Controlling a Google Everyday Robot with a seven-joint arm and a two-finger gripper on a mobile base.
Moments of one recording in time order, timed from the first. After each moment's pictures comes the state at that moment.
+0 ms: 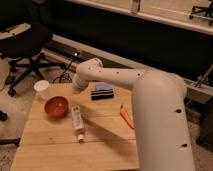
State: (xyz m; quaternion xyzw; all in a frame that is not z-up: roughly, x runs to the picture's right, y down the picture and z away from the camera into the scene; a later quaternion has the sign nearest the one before) arm -0.198 0.013 0.856 -0.22 -0.26 -0.02 0.94
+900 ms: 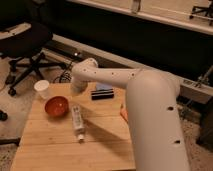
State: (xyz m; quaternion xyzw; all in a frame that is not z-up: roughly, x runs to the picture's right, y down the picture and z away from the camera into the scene) arm -0.198 0.025 0.865 -0.19 -0.27 -0.19 0.92
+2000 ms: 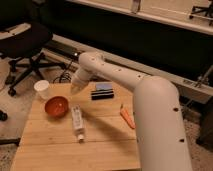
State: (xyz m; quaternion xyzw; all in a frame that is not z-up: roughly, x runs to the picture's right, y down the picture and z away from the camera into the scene) arm -0.188 0.004 0.846 -0.08 -0.41 -0.57 0.71
